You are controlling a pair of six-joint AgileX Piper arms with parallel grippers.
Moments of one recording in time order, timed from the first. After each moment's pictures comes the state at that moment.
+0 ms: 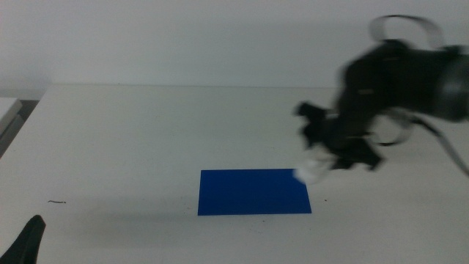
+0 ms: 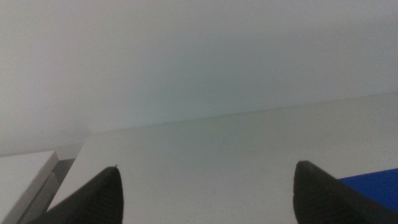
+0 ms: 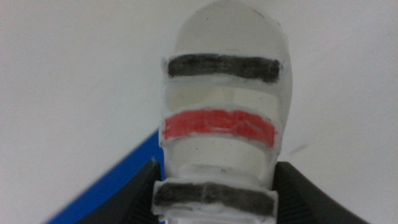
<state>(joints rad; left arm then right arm) -0.14 0.00 0.00 0.10 0.13 -0.05 0.53 1.82 -1.37 -0.21 0.89 1.36</state>
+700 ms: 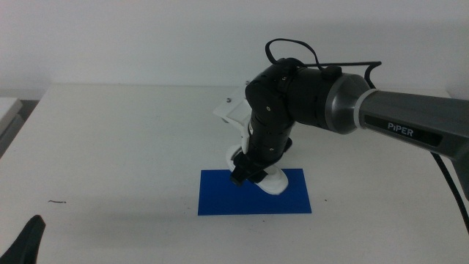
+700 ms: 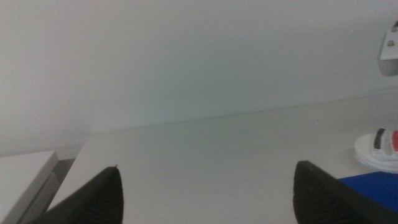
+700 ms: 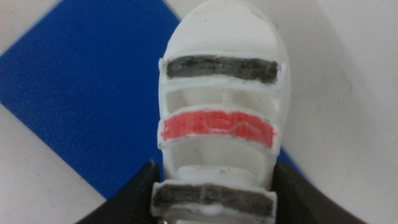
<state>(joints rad) -0.14 0.00 0.00 0.10 0.13 -0.05 0.72 2.09 -1.67 -0.18 0.98 -0.09</state>
